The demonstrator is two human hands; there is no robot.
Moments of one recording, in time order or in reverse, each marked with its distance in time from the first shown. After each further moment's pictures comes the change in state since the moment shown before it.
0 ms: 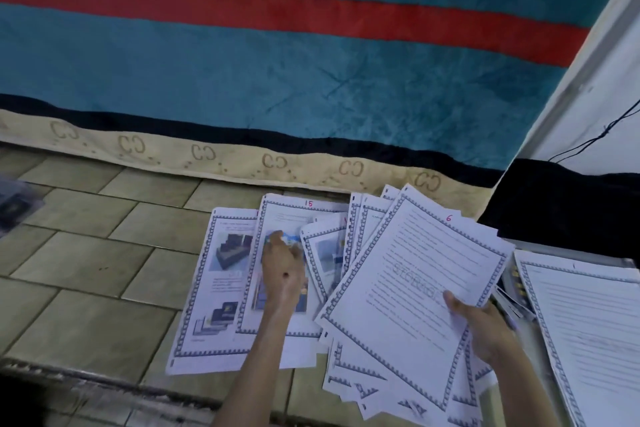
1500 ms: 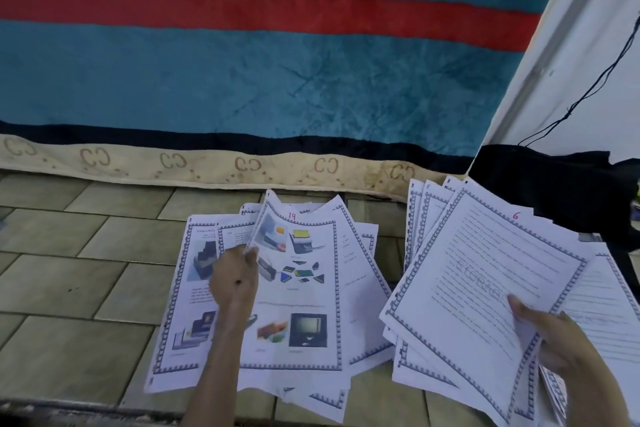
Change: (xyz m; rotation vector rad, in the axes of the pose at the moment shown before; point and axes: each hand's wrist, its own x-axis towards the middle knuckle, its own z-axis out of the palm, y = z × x) left_hand 0.008 -0.013 -0.031 0.223 0.066 -0.038; right_hand 0.007 0.005 -0.123 0.169 0.129 0.043
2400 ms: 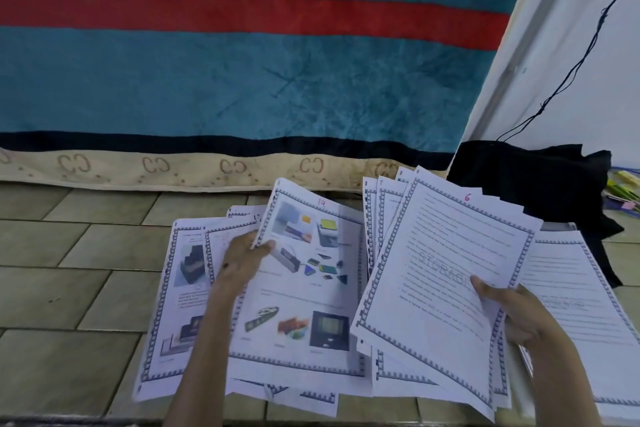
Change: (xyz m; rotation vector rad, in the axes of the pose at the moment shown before) left_hand 0.005 0.027 -0.009 -0.367 -0.428 0.151; right_hand -0.015 -0.010 0.038 -0.067 -0.136 -0.159
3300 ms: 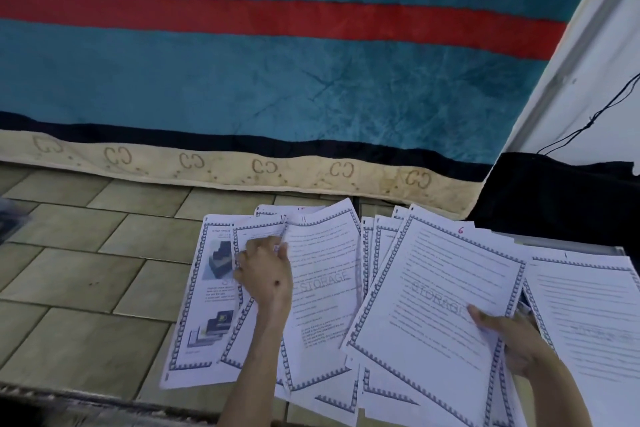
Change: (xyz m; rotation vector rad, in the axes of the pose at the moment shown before) left_hand -0.006 -0.017 0.028 0.375 0.553 -0.053; right_hand -0.004 0.009 0.043 0.049 -0.059 0.227
